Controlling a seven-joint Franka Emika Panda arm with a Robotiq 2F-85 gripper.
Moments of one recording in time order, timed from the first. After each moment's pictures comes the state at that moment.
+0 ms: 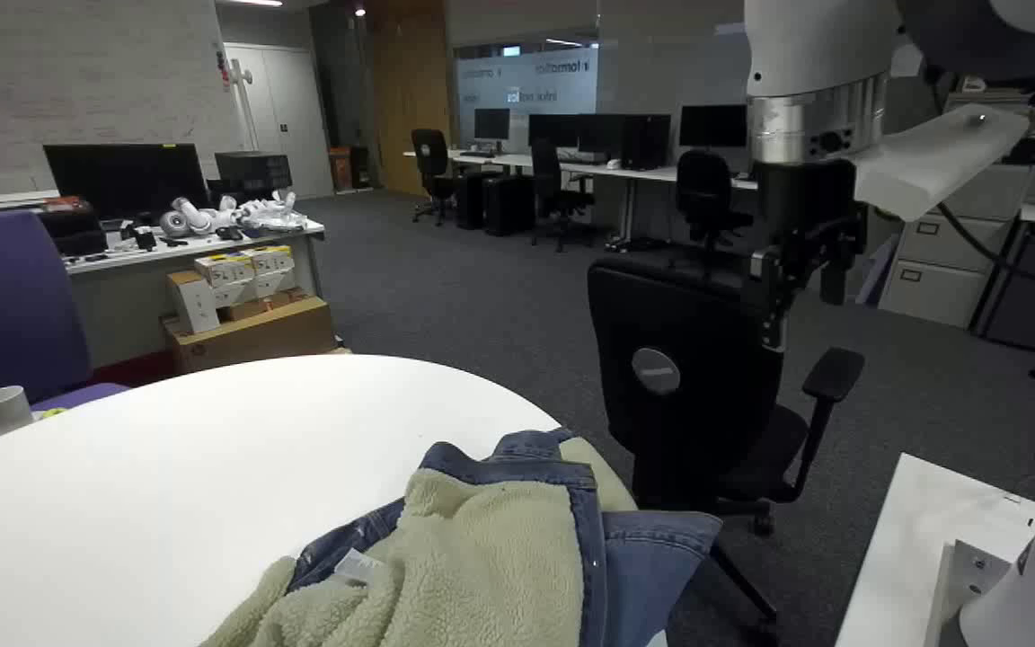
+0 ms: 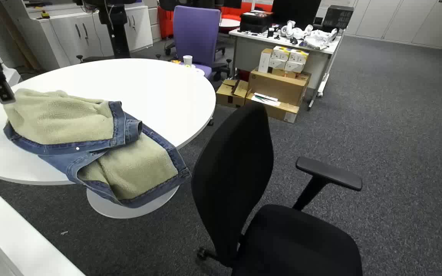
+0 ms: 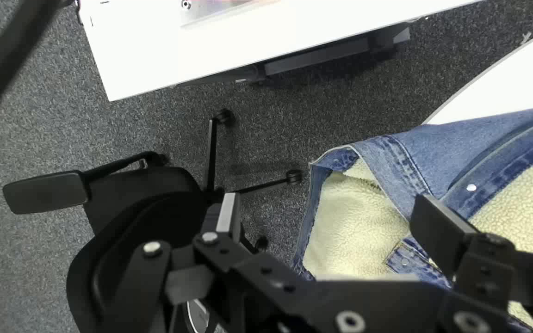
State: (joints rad) arm 0.03 -0.76 0.35 -2.57 0.03 1.68 0.51
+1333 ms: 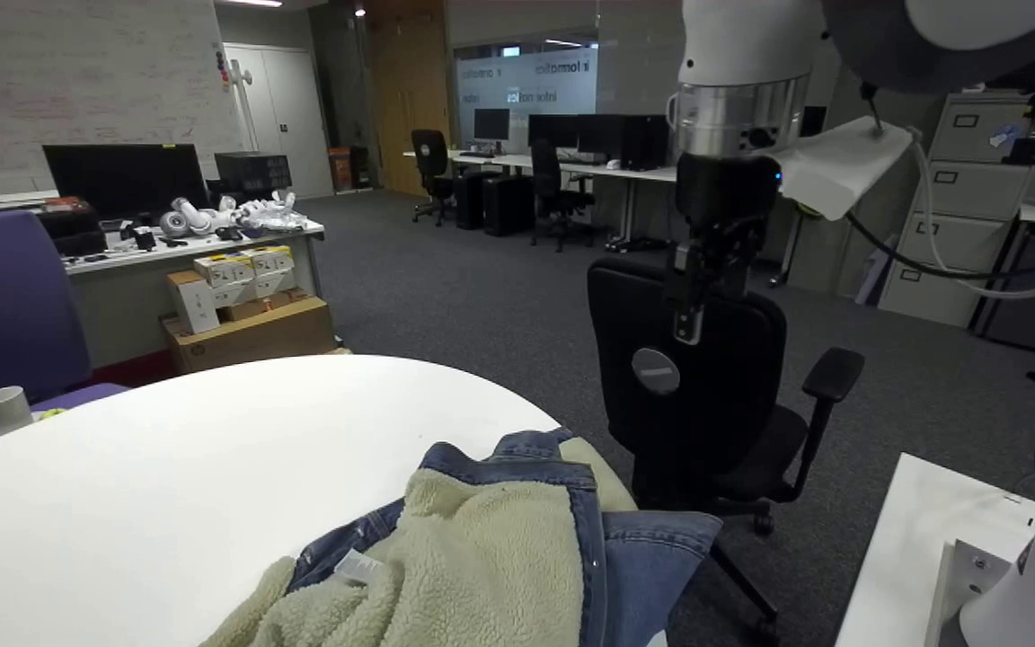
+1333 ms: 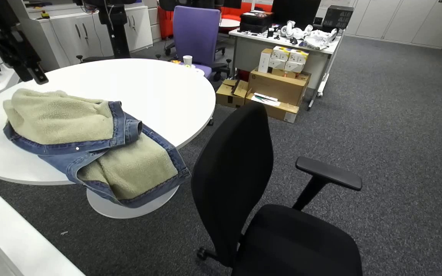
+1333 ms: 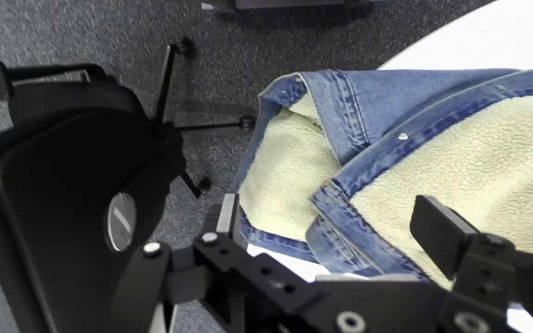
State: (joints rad) arm 0.07 -0.59 0.36 -2.48 0.00 1.90 0.38
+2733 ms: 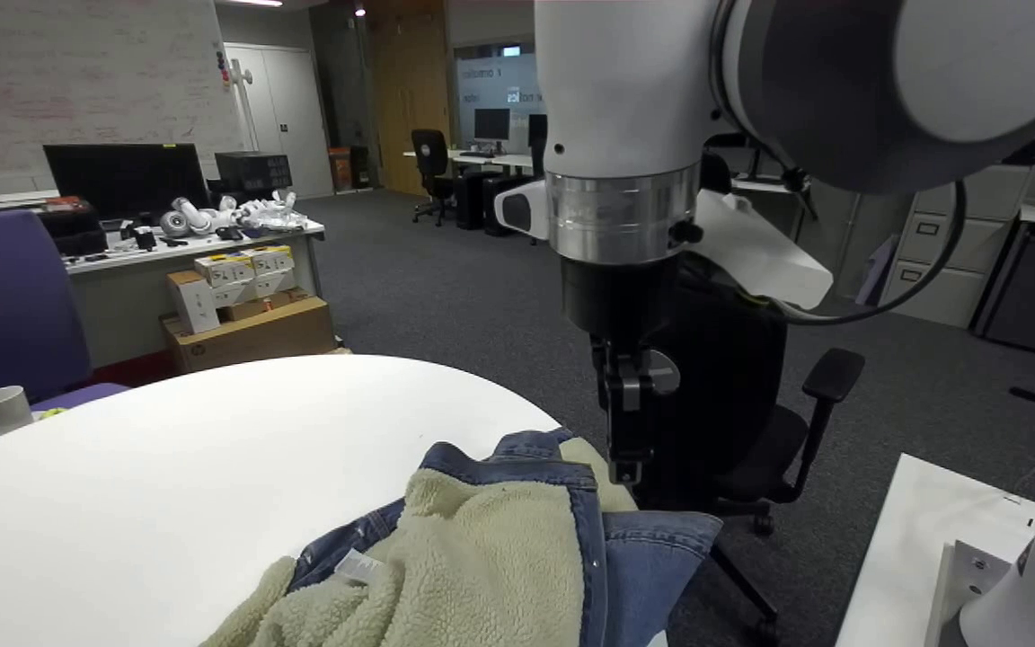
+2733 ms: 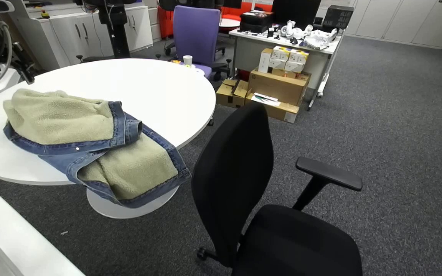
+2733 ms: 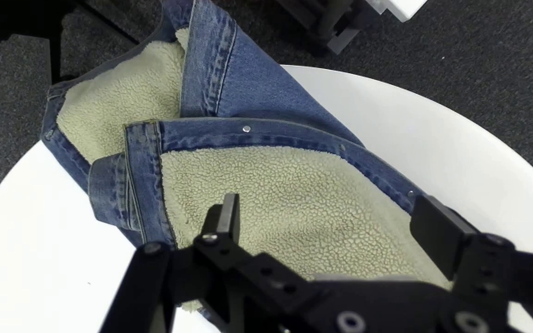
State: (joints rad) arm 0.33 -0.27 0.40 -2.32 0.00 2.02 0.00
